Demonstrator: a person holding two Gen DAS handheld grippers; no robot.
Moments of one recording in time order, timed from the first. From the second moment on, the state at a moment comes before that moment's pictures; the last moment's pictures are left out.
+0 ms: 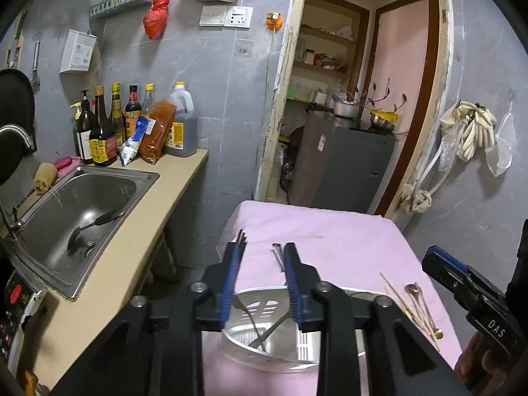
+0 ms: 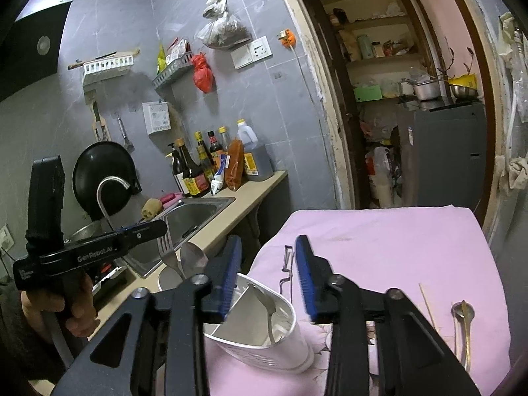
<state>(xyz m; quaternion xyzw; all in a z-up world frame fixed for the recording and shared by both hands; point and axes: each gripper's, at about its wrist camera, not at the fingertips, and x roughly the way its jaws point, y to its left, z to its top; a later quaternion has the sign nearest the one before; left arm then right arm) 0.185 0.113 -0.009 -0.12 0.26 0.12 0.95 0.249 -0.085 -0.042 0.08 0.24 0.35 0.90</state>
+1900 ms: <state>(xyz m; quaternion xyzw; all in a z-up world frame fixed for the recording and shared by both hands) 0.265 -0.159 -0.058 -0.04 0.25 0.01 0.97 0.278 -0.385 -0.055 0.04 0.22 0.11 0.97</state>
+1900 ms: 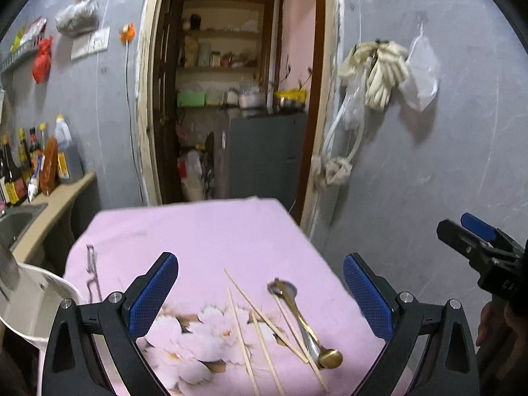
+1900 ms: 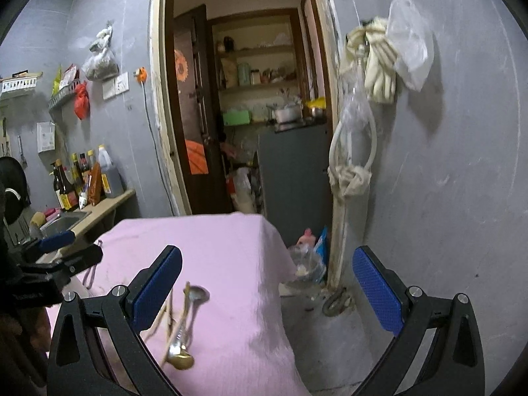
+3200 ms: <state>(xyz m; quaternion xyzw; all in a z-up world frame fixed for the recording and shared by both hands) 0.346 -0.122 -0.174 -0.06 0.46 0.02 0.89 0.392 -0.242 -0.196 0.01 0.42 0.31 0.85</state>
